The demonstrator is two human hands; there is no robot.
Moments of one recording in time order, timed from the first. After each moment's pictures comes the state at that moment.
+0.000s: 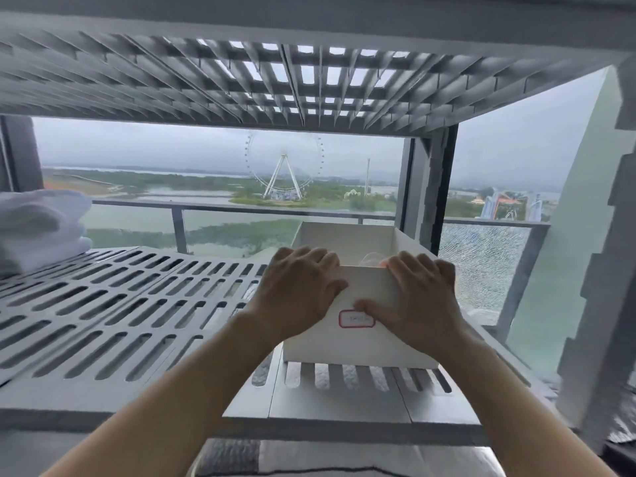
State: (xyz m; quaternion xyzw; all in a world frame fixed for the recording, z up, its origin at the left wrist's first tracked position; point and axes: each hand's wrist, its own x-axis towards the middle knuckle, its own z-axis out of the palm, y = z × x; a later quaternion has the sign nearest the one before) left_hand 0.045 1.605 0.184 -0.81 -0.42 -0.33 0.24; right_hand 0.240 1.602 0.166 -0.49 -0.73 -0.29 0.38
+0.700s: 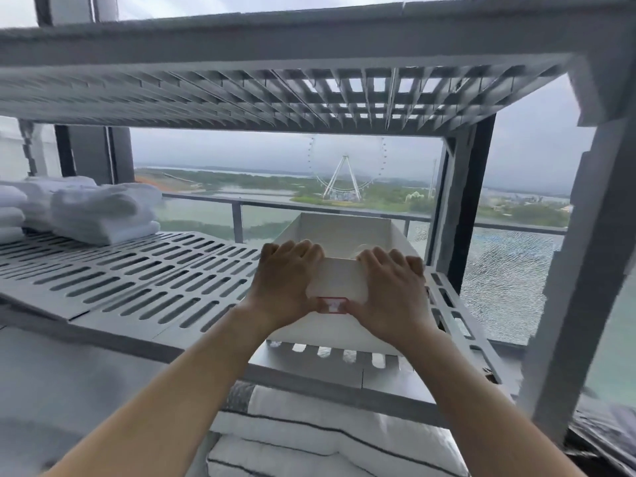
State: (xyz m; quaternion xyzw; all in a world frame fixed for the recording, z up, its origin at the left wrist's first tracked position) left_hand 0.075 1.566 0.174 -0.74 -0.55 -0.25 0.28; right_hand 0.254 1.582 0.169 -0.44 -0.80 -0.22 0.34
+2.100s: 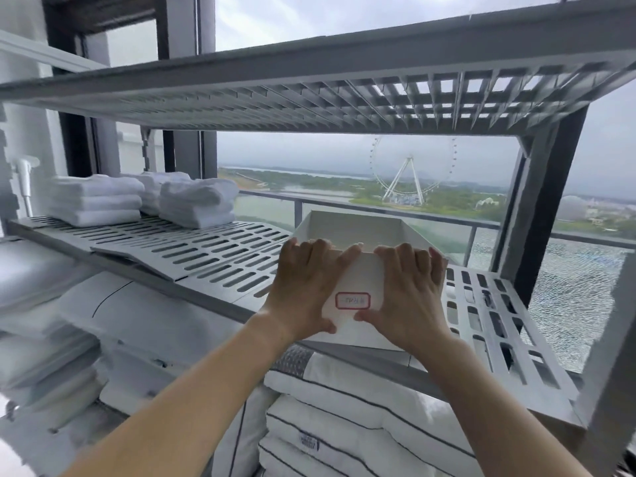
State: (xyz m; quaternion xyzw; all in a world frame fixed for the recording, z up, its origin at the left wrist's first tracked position) left_hand 0.055 1.482 0.155 -0.67 -0.61 -0.16 0.39; right_hand 0.218 1.547 0.150 -0.35 -0.80 -0.24 0.43
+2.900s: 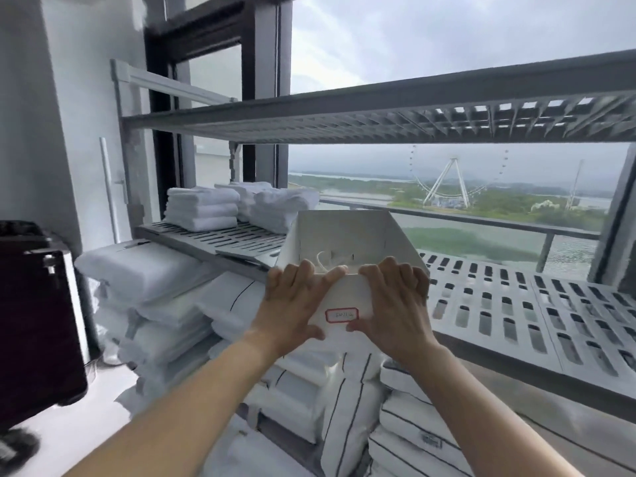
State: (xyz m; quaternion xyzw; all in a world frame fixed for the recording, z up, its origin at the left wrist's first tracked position) left_hand -0.131 1.339 0.132 -0.62 -0.66 -0.19 0.38; right_hand 0.027 1.431 0.137 -0.28 -0.83 -0.19 0.44
